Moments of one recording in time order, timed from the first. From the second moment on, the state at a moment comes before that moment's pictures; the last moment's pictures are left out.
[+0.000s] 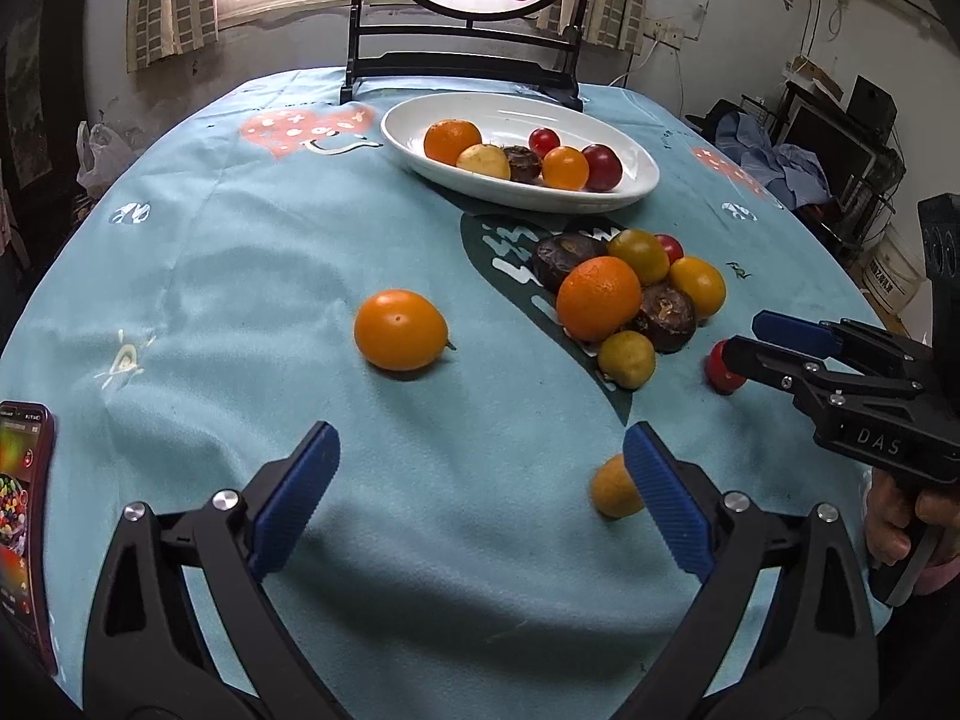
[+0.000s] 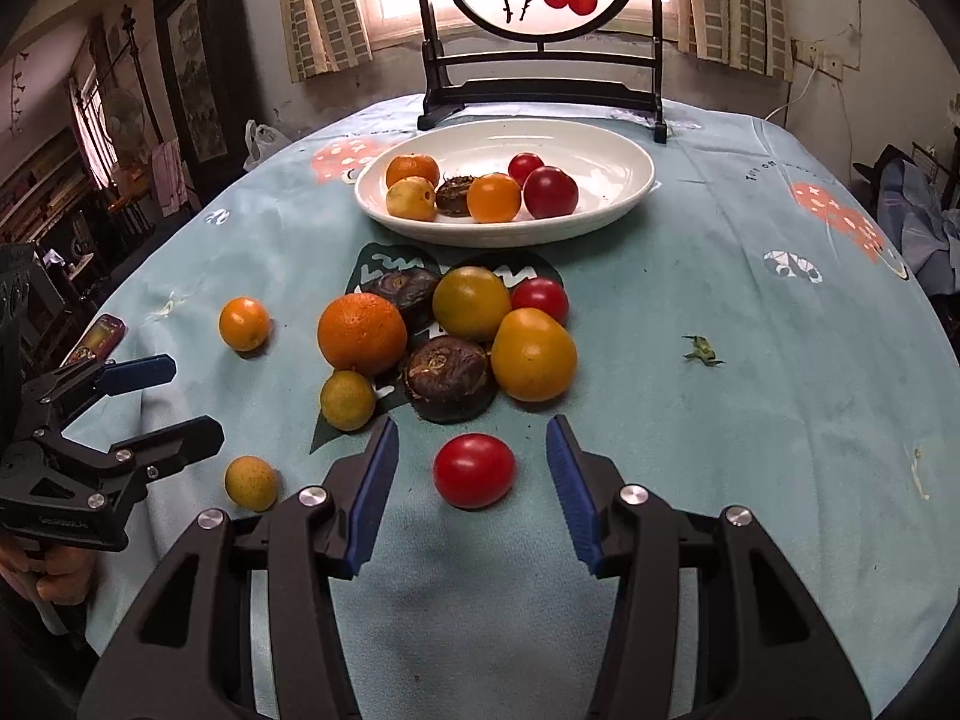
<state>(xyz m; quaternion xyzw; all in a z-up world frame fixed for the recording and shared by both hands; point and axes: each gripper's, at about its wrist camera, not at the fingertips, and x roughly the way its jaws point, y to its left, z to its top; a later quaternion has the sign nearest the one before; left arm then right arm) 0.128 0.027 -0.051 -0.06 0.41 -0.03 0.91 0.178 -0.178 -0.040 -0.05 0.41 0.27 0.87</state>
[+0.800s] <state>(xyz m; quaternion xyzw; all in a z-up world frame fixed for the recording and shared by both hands) 0.130 0.026 -0.053 -0.06 0.42 -0.03 0.91 0.185 -0.166 -0.054 -0.09 0.44 0.25 0.86</state>
